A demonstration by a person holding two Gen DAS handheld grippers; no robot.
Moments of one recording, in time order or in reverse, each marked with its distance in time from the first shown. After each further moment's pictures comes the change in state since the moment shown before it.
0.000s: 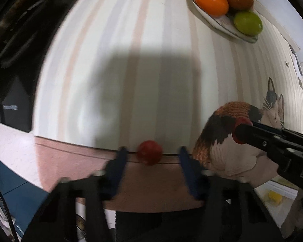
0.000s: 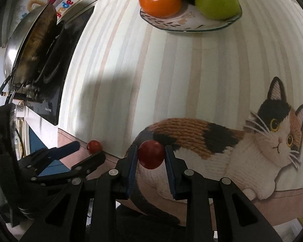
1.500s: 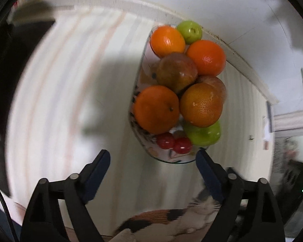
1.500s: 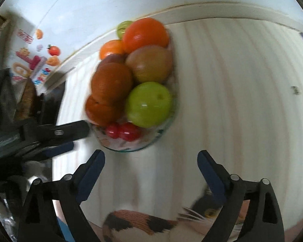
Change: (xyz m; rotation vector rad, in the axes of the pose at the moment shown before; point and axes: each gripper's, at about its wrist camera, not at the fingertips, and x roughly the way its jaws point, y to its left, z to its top) left arm -0.048 -0.045 0.163 -0.119 -0.149 -0.193; right arm -0.072 -0.086 0.082 0.145 -0.312 -0.102
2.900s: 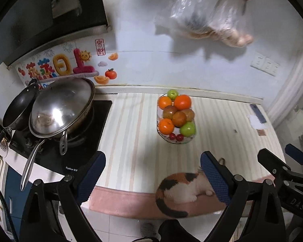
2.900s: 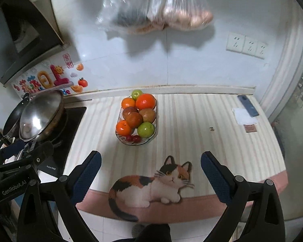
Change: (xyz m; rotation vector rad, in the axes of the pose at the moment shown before) left arm -0.263 -0.031 -0.183 0.247 -0.489 0.202; right arm -0.308 0.104 -0.143 -0.131 -0.396 -0.210
